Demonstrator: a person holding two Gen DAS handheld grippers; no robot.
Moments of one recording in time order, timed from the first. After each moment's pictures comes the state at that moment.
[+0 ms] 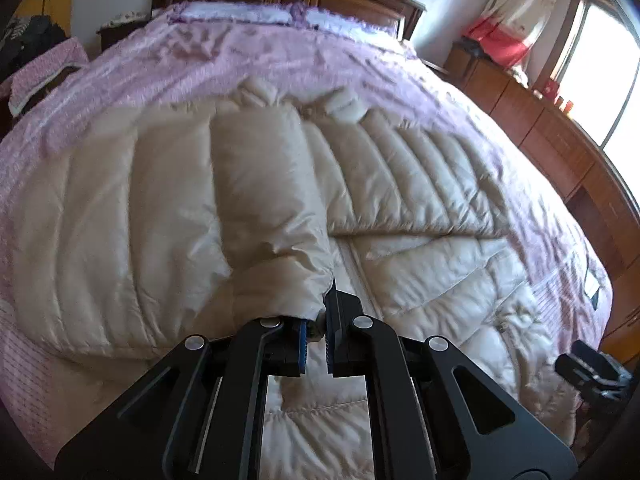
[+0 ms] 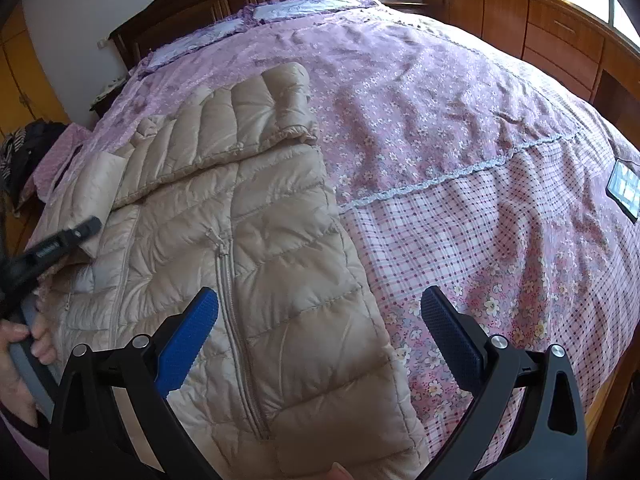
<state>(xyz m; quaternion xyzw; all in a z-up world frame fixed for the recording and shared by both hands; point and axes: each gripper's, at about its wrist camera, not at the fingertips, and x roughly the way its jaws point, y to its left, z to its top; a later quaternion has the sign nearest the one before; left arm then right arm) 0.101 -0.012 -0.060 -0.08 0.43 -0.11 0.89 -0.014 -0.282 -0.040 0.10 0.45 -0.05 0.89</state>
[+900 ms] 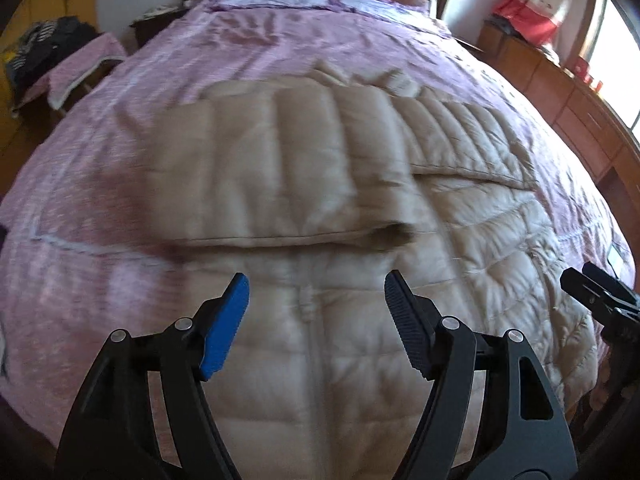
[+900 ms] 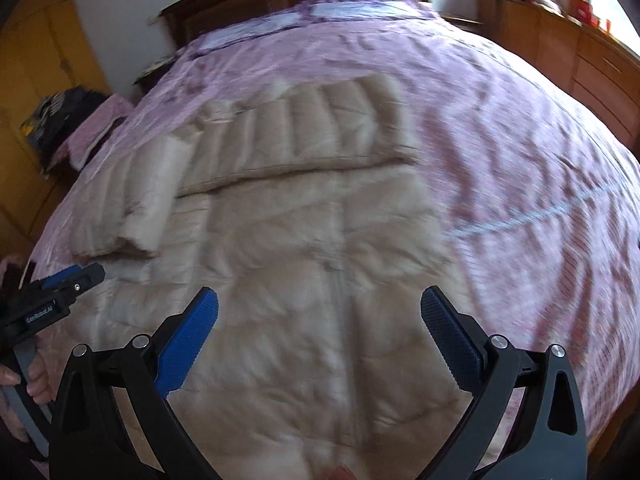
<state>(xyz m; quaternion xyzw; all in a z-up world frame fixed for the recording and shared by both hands) 0.029 0.061 -0.025 -0.04 0.47 -0.04 0.88 0.010 -0.197 -0.019 0.05 0.44 0.05 0.90</state>
